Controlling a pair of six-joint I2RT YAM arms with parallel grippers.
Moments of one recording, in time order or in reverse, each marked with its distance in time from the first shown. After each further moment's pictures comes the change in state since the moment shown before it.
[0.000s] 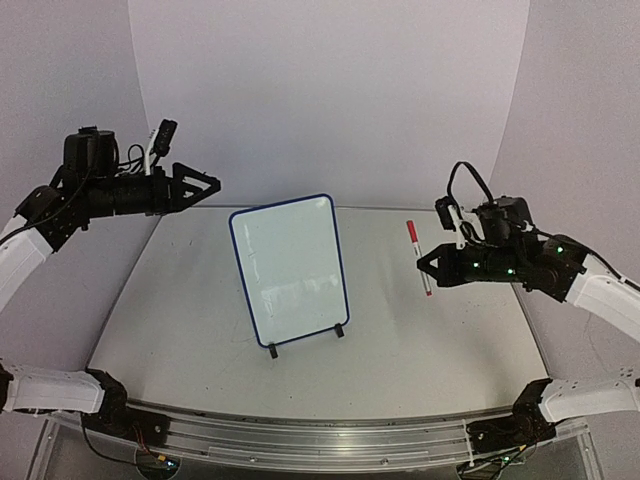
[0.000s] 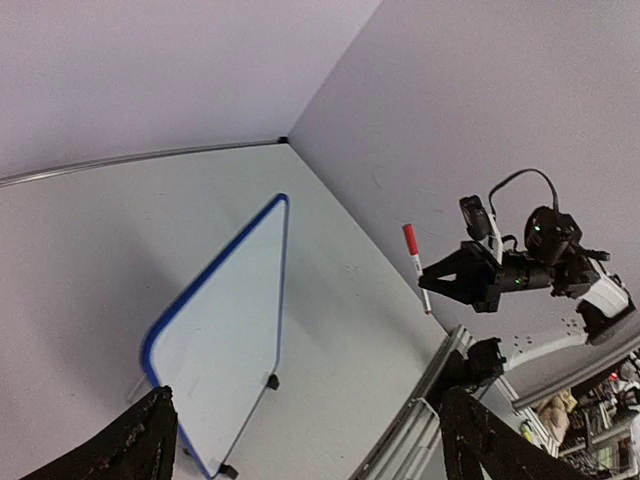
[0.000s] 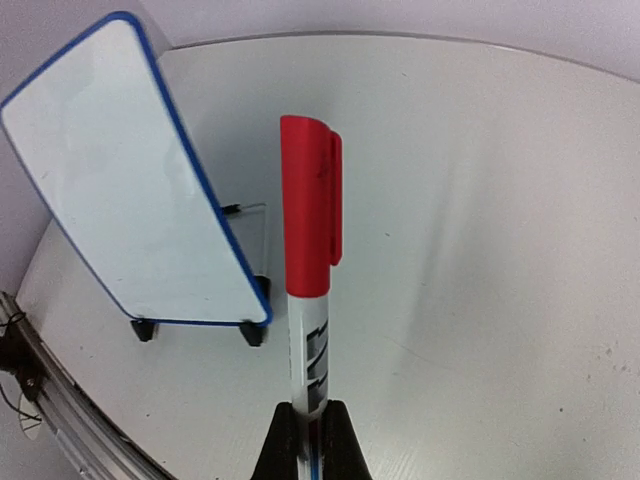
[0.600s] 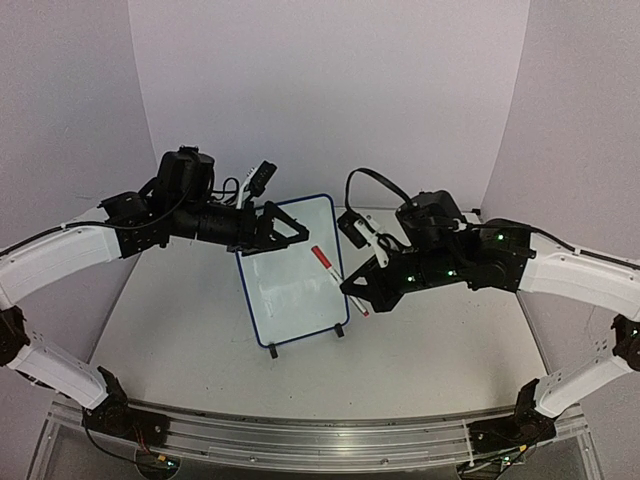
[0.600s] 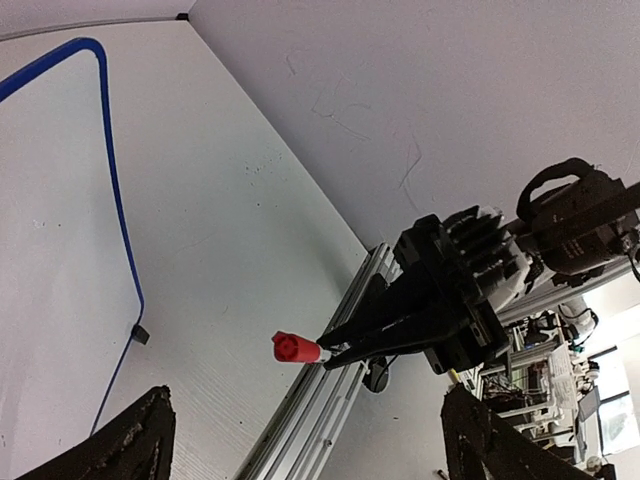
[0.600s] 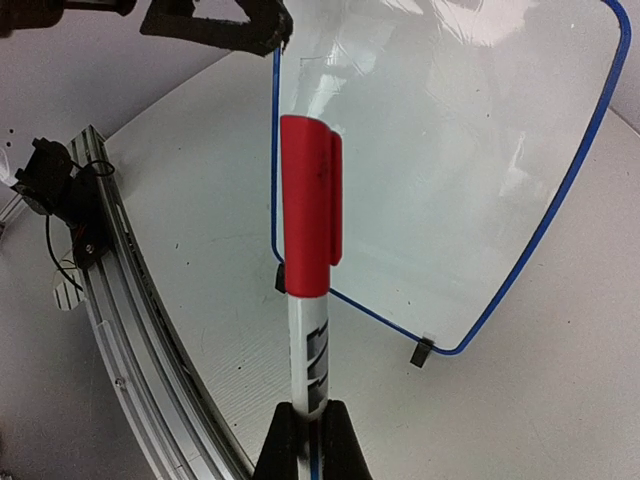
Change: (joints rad) left arm -0.381 0.281 -0.011 0.200 0.010 -0.201; right arm 0.359 0.320 0.281 -0.002 -0.039 -0.189
